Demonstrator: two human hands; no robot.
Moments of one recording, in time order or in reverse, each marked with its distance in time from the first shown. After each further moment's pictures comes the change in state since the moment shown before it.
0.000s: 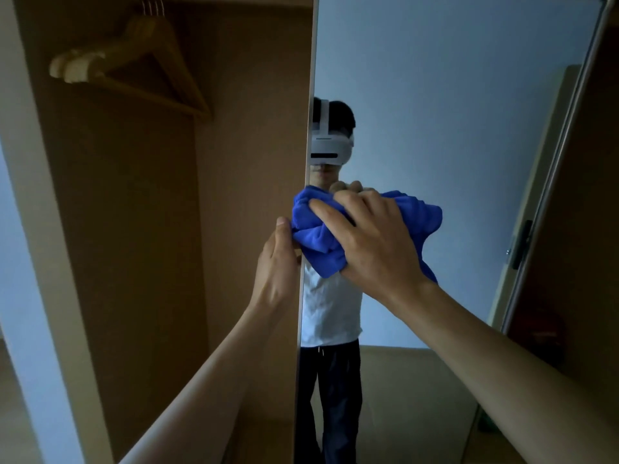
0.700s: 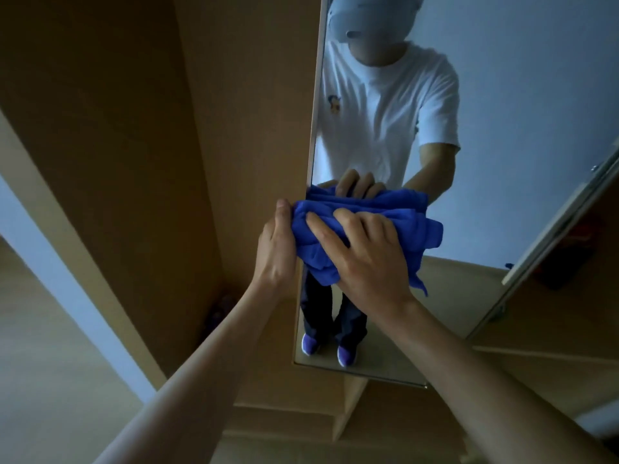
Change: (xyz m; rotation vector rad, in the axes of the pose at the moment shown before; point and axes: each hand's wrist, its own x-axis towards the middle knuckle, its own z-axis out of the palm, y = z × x) left_hand -0.069 -0.143 -0.027 0.015 0.094 -0.332; right_hand -0.167 -0.090 0.072 0.046 -0.115 0.051
